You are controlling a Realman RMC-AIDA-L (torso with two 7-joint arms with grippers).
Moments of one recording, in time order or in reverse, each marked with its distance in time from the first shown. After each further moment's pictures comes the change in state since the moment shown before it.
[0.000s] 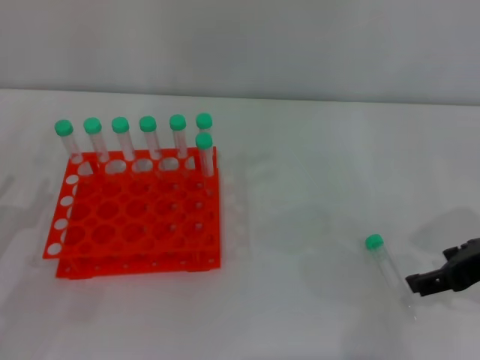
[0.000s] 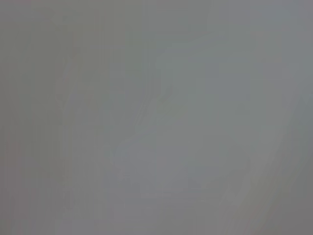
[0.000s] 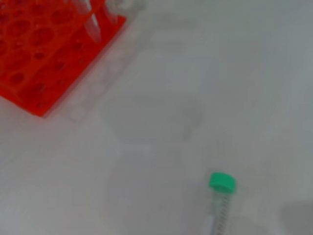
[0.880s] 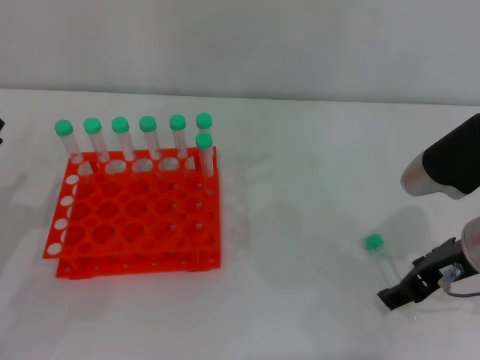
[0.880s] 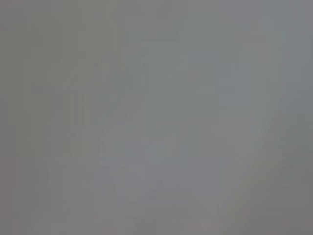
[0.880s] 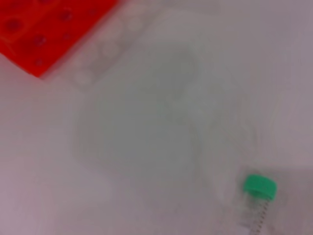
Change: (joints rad) left arm -0.009 -0.004 0.040 0.000 0.000 0.008 0.015; right arm 0.146 0.007 -0.228 0.140 -0.150 -0.075 0.144
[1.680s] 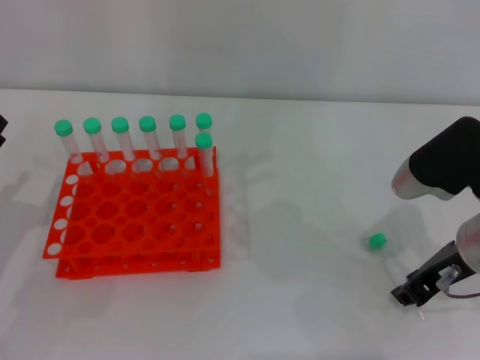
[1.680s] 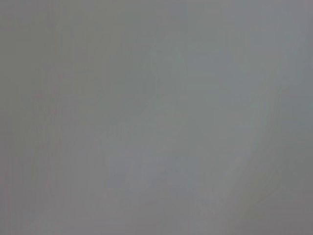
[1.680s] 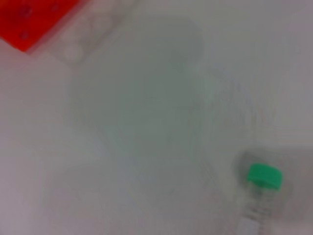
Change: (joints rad) left arm -0.005 0.000 0.012 0.000 -0.005 -0.008 0.000; right arm 0.066 0.000 -0.006 0.079 -0.019 0.029 0.005
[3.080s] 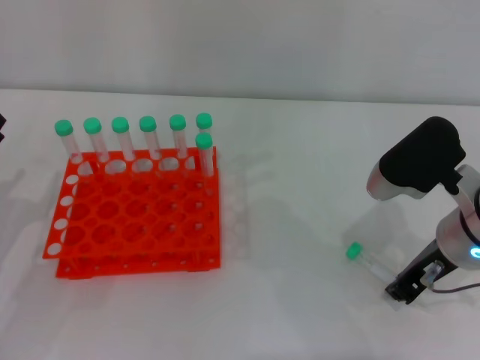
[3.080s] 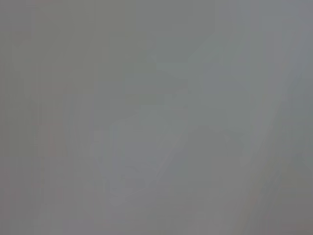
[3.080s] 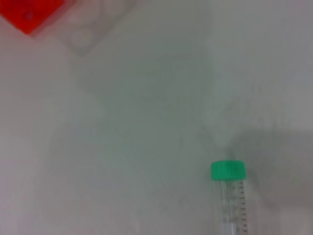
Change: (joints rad) left arm -0.015 0.008 0.000 0.000 -0.001 -0.047 0.000; right arm 0.106 0.003 -0.039 0.110 -0.004 -0.002 0.007
